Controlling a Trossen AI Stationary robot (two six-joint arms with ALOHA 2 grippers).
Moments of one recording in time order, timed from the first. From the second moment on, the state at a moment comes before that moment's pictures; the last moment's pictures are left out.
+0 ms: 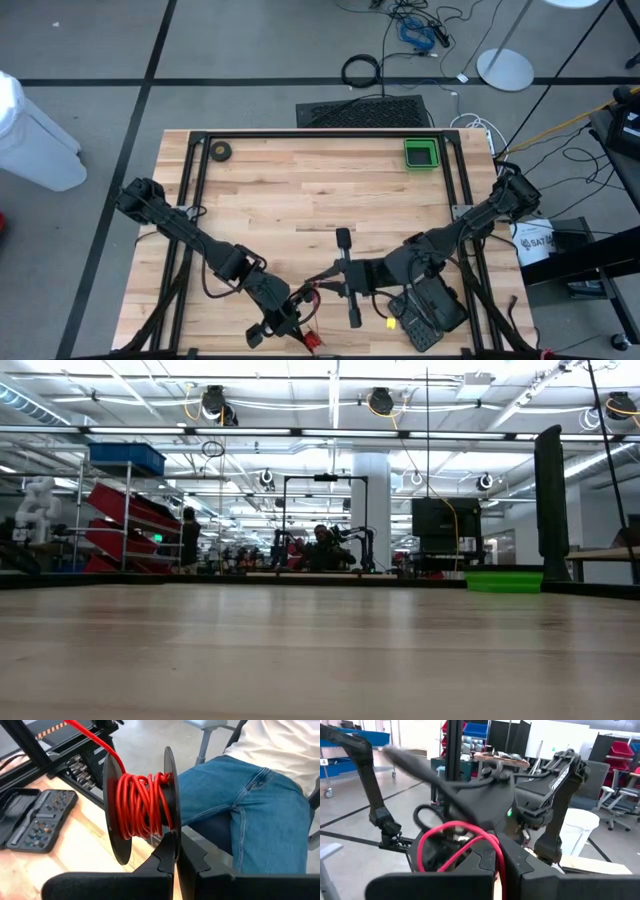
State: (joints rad) left arm -0.56 1.69 1.32 -0.19 0.28 0.27; right arm 0.54 1.64 1.44 0.20 0.41 -0.08
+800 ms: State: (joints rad) left arm -0.60 1.69 1.35 -0.12 0.23 0.33; right arm 0.45 1.65 1.44 0.19 0.27 0.01
